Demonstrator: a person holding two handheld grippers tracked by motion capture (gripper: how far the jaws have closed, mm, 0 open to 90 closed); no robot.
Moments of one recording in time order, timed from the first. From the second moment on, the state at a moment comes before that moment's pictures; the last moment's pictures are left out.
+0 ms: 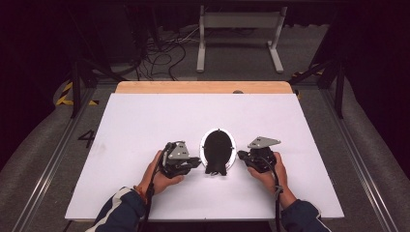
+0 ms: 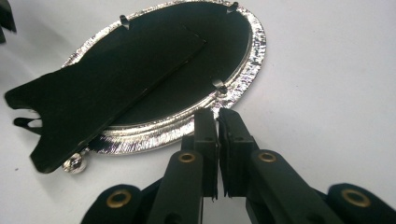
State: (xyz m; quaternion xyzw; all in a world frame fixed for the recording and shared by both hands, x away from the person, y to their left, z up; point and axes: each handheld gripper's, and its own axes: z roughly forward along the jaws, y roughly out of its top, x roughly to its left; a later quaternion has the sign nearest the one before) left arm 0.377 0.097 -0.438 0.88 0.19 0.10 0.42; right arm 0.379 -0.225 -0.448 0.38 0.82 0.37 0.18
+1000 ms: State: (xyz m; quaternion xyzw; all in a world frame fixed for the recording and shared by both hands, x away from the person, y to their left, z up) left arm 0.324 0.207 -0.446 0.85 0.26 0.16 0.43; right arm 0.357 -0.230 -0.436 0.35 0.84 0.39 0.15
